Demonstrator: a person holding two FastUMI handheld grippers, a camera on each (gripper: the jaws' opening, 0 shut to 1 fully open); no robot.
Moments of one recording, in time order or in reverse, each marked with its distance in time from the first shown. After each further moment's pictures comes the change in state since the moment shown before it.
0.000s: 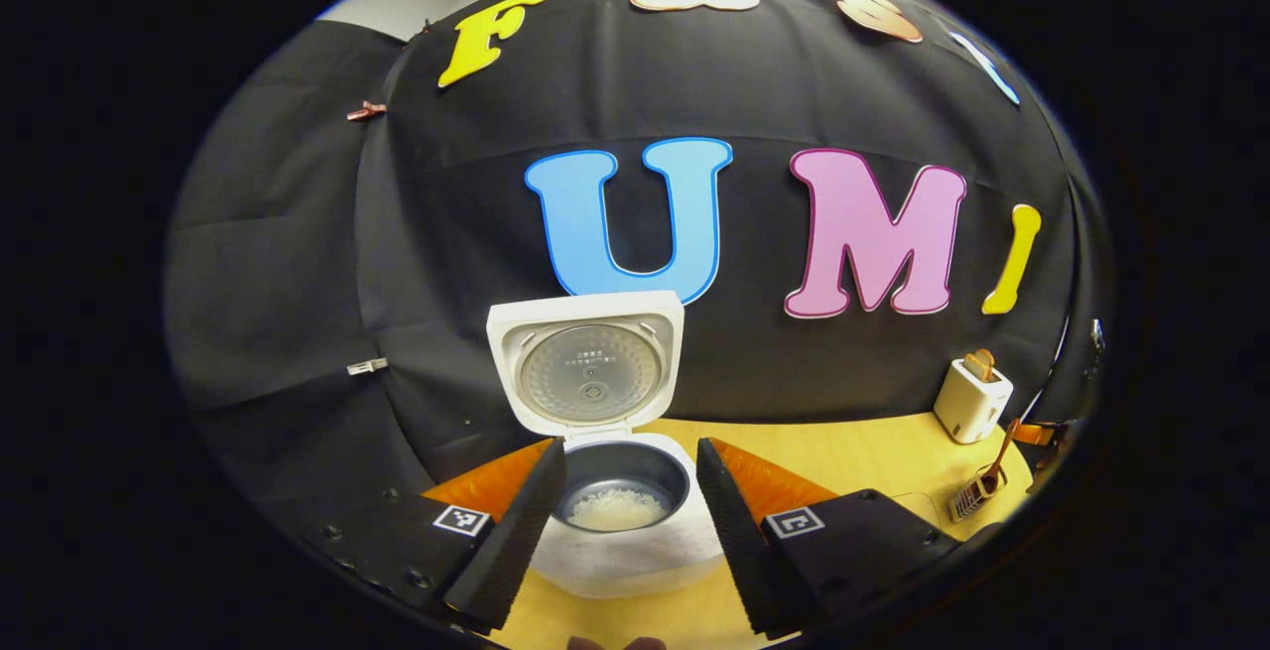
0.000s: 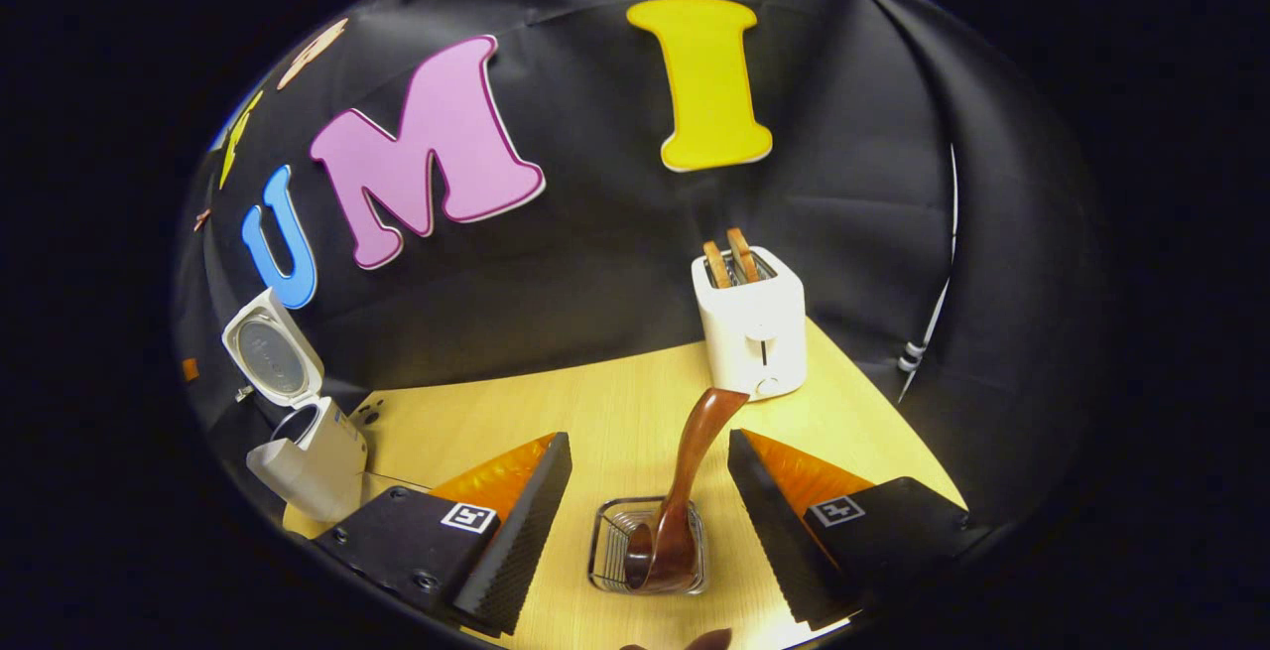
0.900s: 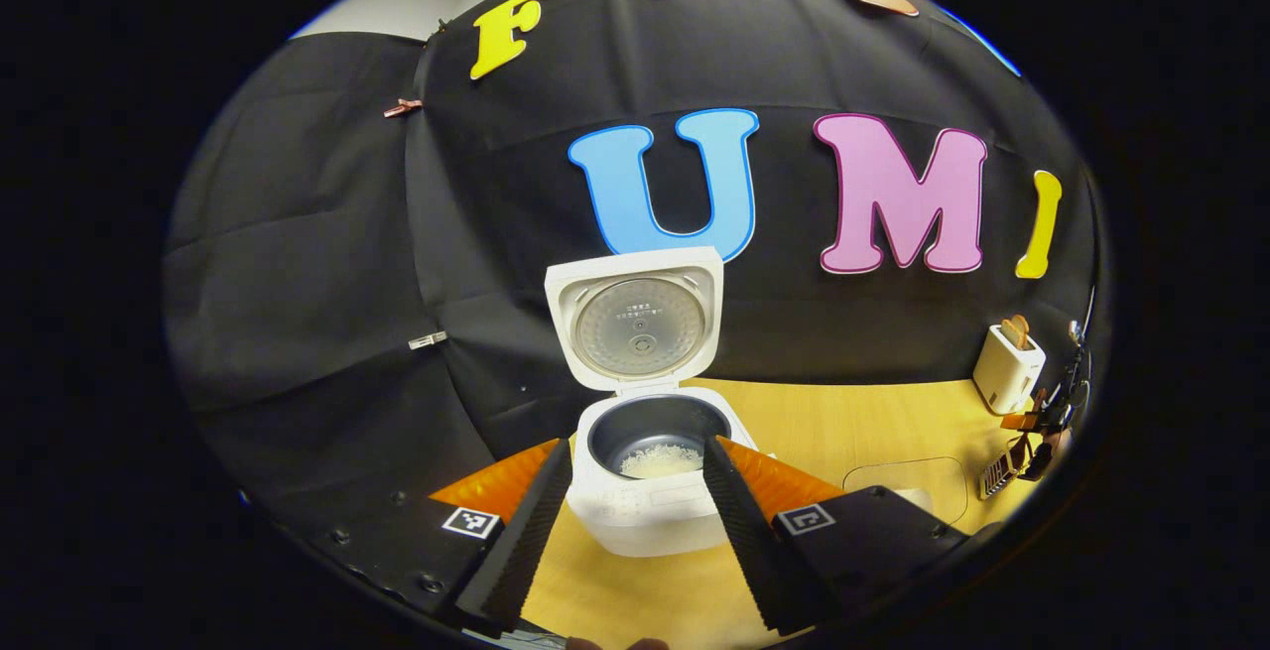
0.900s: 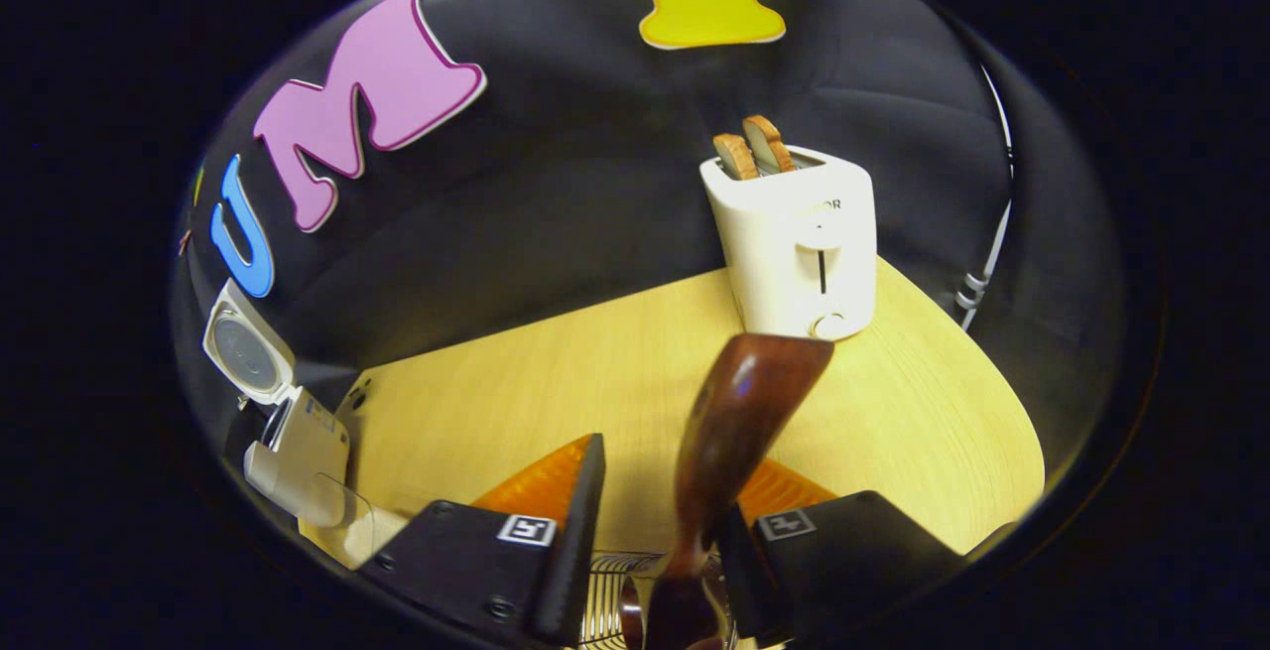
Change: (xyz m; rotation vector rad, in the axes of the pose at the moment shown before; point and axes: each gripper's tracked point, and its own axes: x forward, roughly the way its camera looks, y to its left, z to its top) left arm -0.034 0.022 -0.030 -0.004 0.092 0.138; right arm 0.099 -0.005 -0.061 0.069 0.193 0.005
